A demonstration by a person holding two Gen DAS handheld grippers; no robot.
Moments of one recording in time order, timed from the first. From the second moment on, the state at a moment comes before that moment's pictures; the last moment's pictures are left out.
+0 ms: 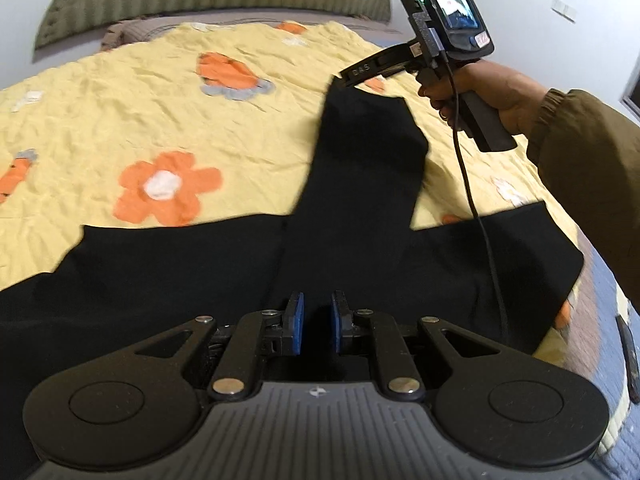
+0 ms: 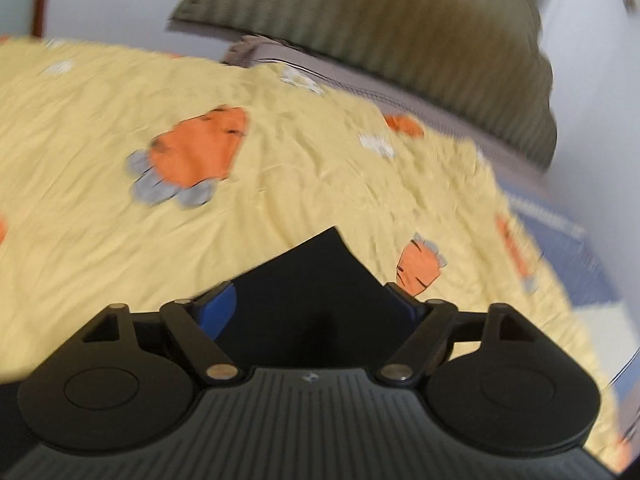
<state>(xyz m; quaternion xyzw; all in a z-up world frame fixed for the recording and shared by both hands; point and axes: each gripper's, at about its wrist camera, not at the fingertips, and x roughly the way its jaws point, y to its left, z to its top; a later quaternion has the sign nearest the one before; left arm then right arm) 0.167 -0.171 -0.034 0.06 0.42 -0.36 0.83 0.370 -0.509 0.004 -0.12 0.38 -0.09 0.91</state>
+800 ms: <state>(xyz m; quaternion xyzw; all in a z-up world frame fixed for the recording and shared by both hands) 0.175 -0.165 -0.042 0.04 0.42 -0.36 0.83 0.407 -0.564 0.001 -0.02 0.38 -0.10 0.92</state>
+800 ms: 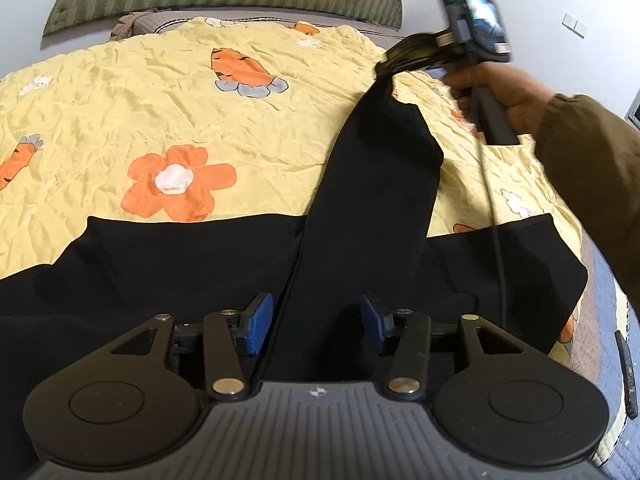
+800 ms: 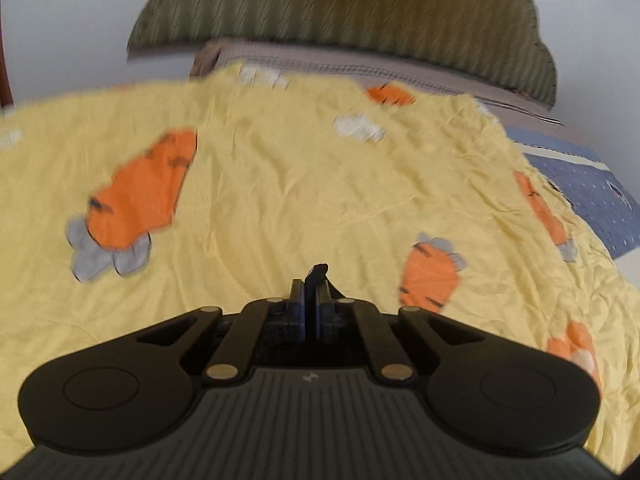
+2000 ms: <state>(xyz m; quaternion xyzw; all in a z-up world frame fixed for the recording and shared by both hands) 0.111 -0.214 -0.017 0.17 0.31 -0.43 0.83 0.062 -0.668 0.086 0.22 0.18 -0.19 0.94</state>
